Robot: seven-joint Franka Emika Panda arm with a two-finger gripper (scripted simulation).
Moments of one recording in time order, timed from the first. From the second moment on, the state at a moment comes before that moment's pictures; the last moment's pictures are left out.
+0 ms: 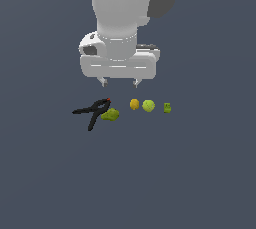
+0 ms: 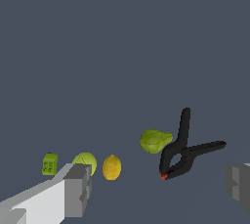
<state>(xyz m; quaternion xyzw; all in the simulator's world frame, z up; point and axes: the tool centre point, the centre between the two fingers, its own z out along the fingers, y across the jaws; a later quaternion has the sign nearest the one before) 0.008 -0.025 0.320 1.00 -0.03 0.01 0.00</state>
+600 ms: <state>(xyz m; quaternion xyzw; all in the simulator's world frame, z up) 0.006 -0.014 0.311 1.00 -0.02 0.00 0.00</state>
